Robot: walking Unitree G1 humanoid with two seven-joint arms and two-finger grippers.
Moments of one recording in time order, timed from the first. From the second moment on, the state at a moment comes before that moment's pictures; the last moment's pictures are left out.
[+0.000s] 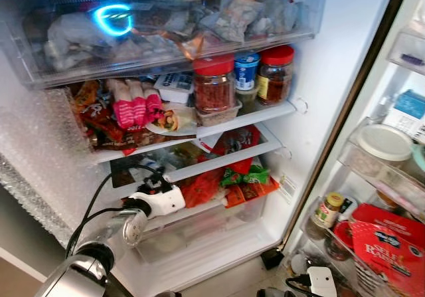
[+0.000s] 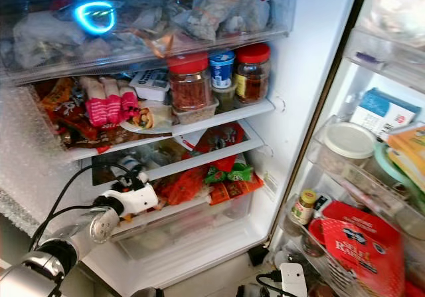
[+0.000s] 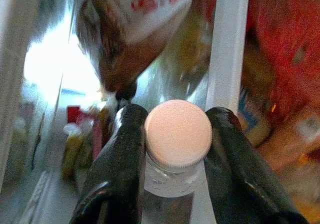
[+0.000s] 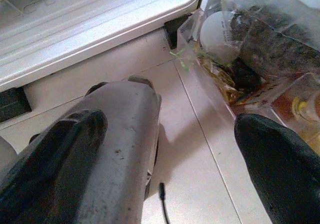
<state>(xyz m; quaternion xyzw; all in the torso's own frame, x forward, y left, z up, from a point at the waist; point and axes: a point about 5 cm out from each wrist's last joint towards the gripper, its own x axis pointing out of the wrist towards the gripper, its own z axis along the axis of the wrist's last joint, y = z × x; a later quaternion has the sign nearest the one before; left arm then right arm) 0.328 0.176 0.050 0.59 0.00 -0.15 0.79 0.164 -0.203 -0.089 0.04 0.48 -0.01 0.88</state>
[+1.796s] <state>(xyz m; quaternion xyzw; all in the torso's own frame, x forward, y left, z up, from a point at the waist) 0.354 0.187 0.080 0.64 -0.01 -0.08 0.77 0.171 -0.208 -0.085 0.04 0.46 -0.01 0.89</state>
